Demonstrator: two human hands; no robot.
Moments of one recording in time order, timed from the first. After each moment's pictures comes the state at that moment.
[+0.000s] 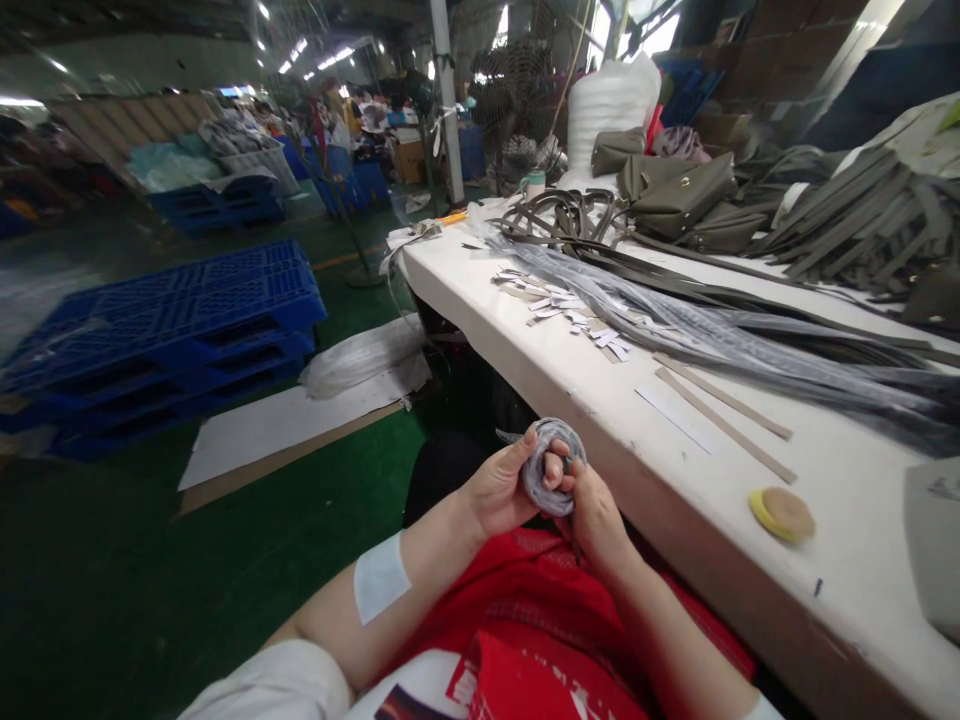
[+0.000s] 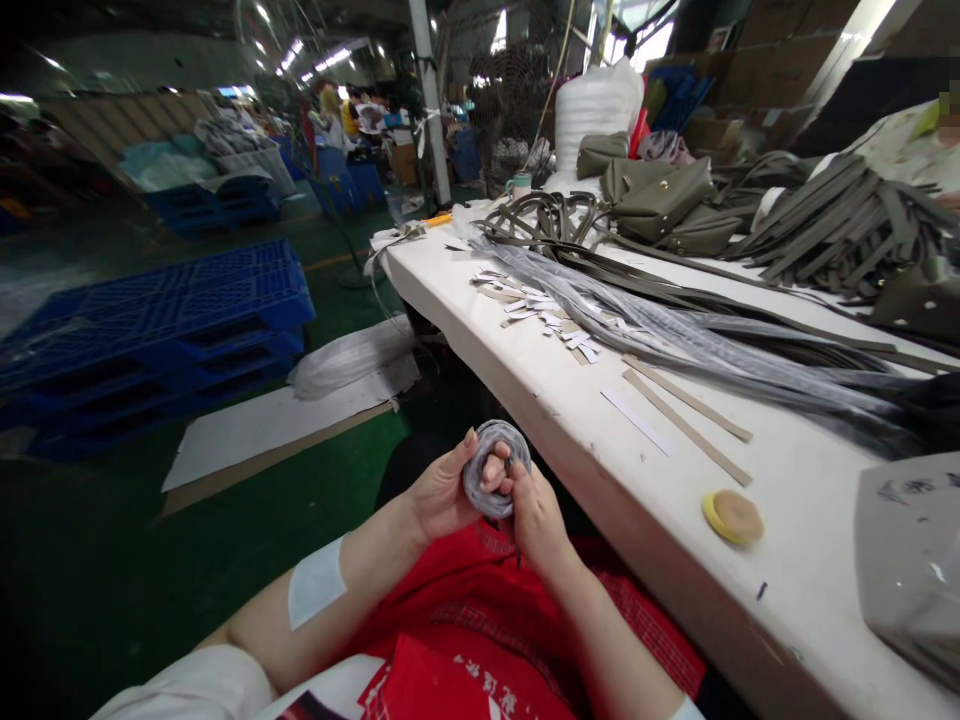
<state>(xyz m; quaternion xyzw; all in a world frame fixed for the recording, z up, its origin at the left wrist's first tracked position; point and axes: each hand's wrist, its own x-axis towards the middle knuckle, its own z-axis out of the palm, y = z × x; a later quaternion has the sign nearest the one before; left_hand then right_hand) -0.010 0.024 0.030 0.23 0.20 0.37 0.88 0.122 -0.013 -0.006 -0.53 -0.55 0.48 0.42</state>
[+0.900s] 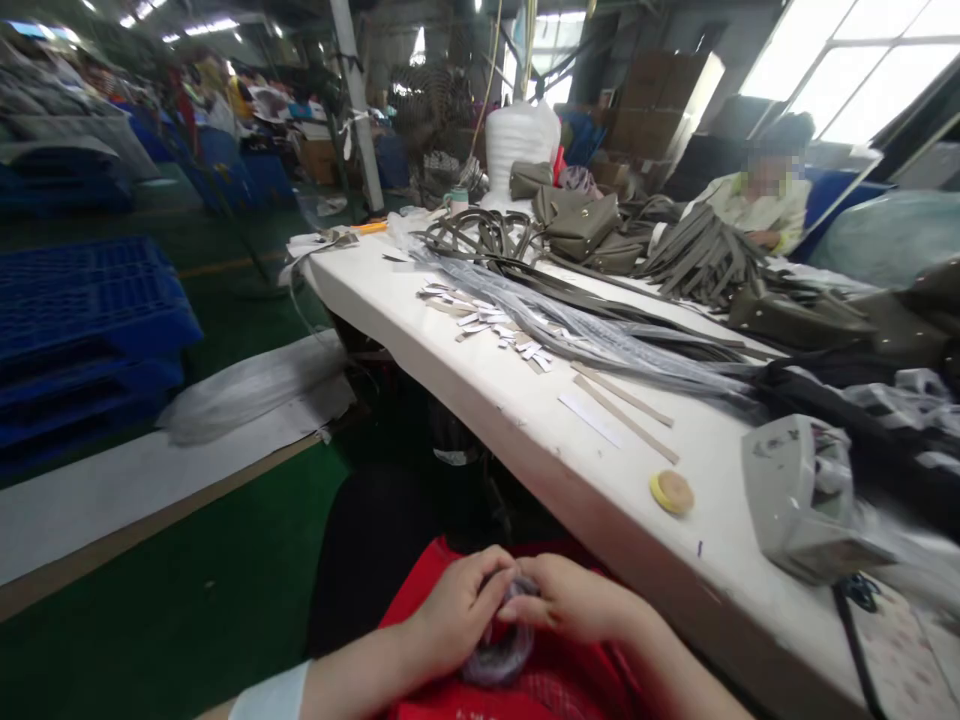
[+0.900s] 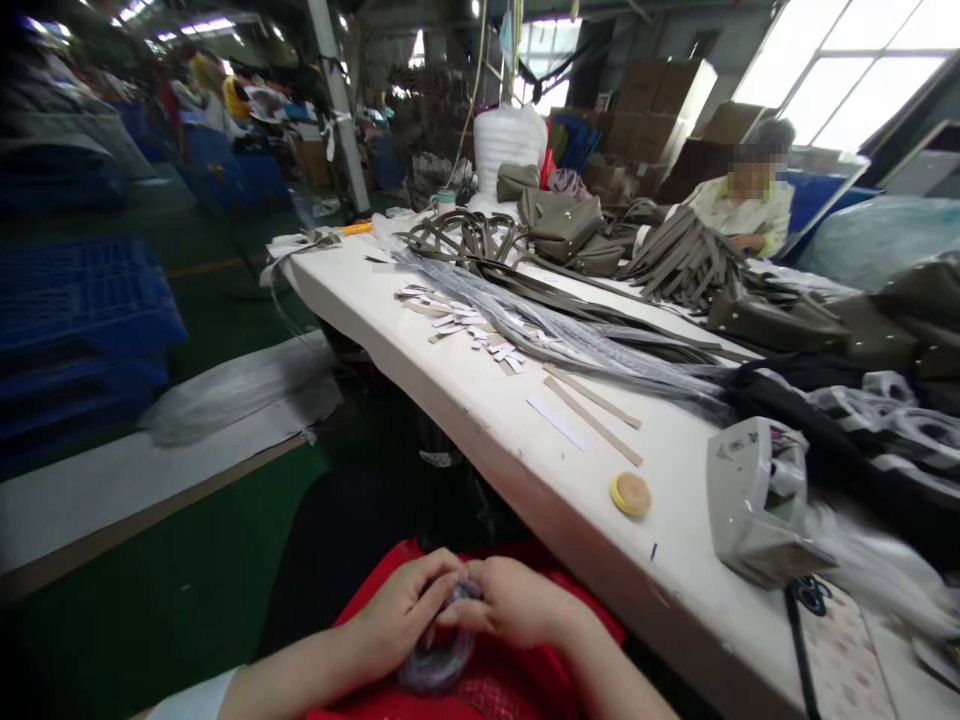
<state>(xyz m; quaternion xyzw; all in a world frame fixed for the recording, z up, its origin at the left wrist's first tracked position) -0.010 -0.038 -0.023 0.62 0.38 0.19 0.66 0.187 -0.056 0.001 -0.46 -0.70 0.53 0.10</state>
